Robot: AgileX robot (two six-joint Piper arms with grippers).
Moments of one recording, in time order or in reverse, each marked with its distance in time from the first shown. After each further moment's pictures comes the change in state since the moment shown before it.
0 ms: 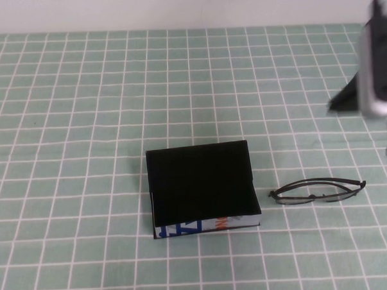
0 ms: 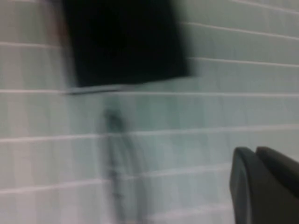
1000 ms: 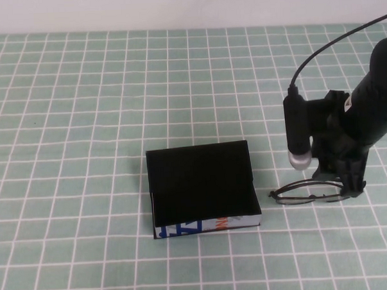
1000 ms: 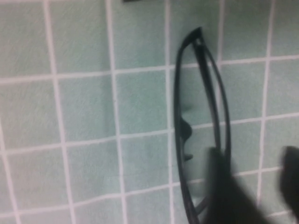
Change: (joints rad) right arm 0.233 0.252 0.000 -0.476 -0.022 0.490; left arm 0.000 0.000 0.000 0.000 0.000 0.000
